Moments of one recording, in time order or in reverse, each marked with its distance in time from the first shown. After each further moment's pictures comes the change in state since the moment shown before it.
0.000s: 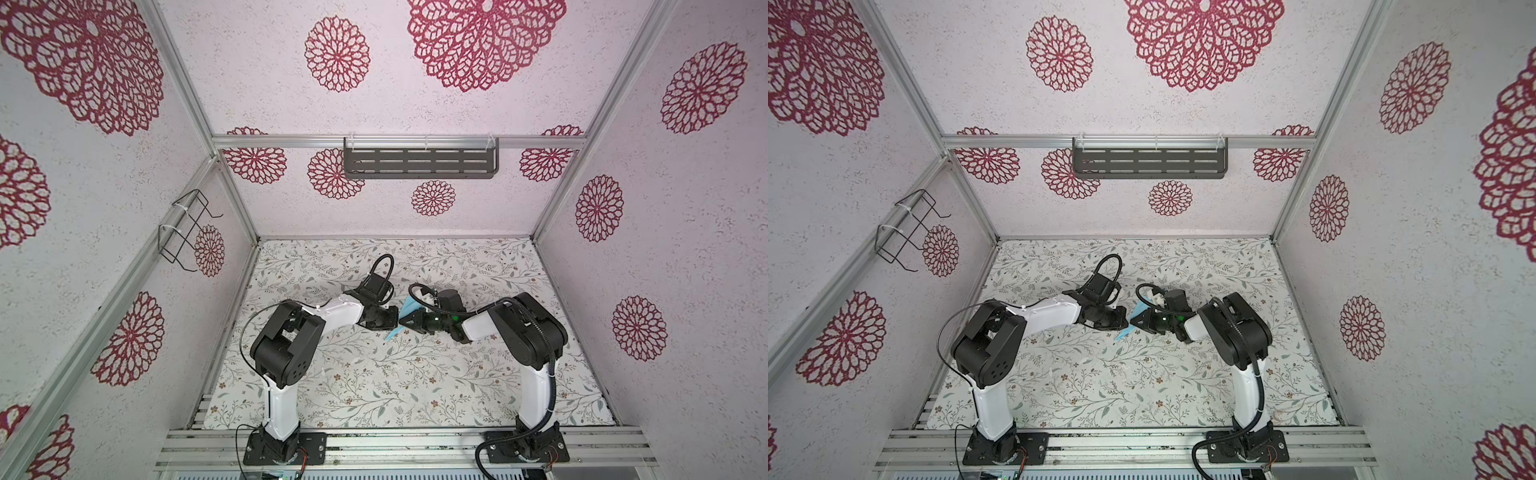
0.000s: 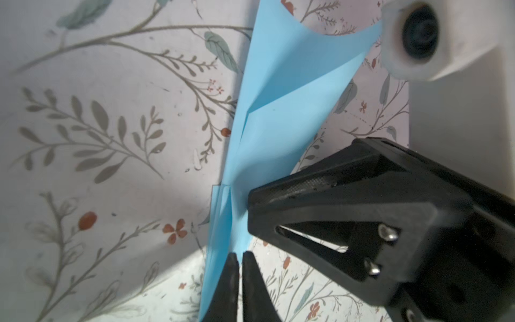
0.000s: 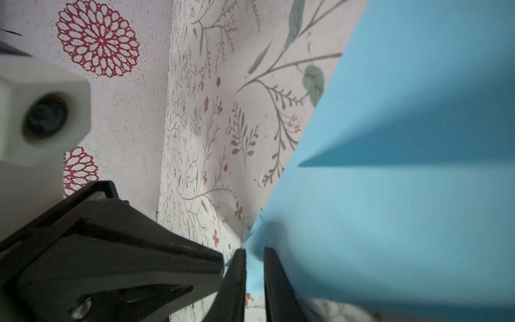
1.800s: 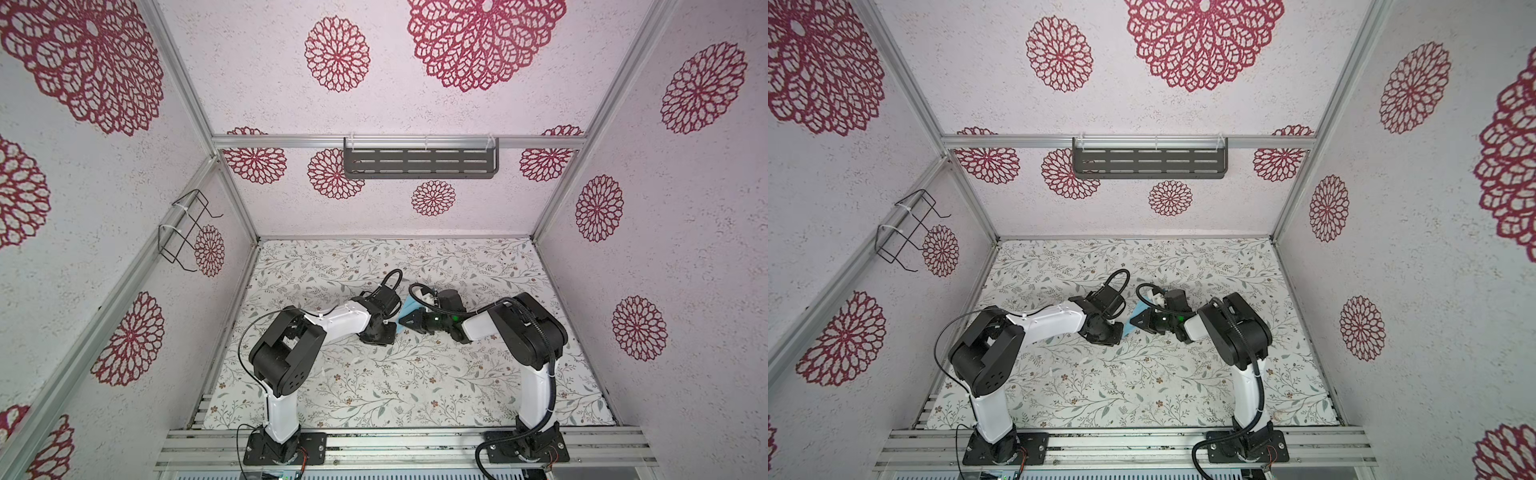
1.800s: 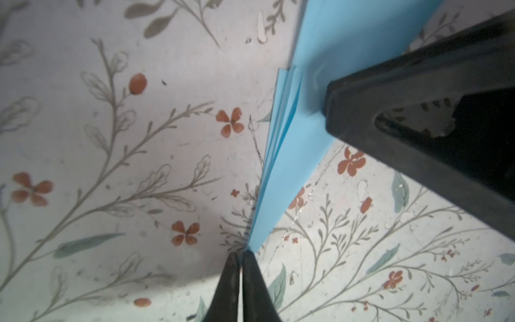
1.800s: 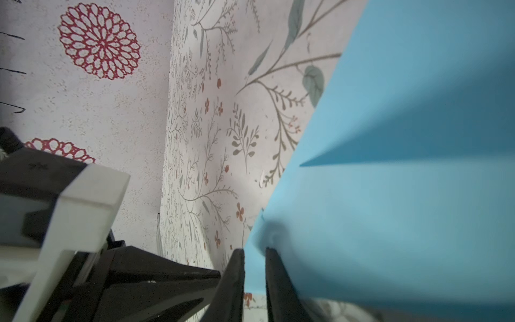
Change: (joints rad) left arm -0.096 -0.052 -0.032 -0.235 -0.242 0.012; right arm 0.000 0.000 -0.001 0.005 0.001 0.017
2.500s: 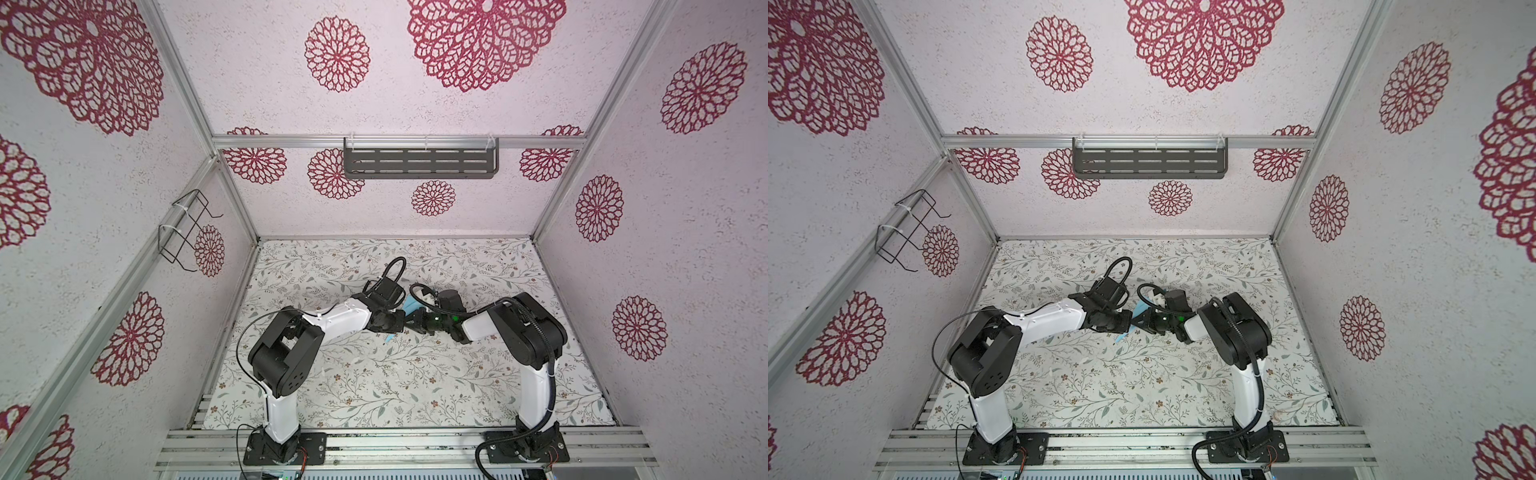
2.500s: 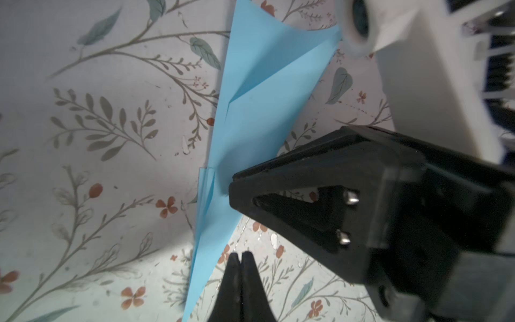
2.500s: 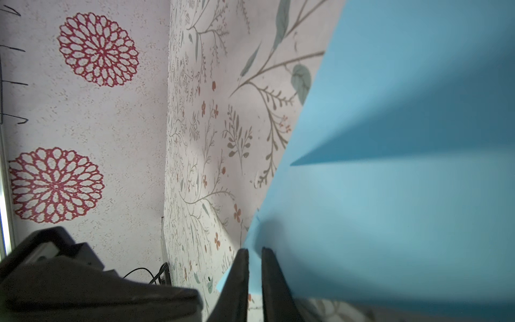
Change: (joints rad) left arm 0.002 0.016 0.040 0.192 0.064 -0.027; right arm -0.001 0.003 -0.001 0.008 0.002 0.041
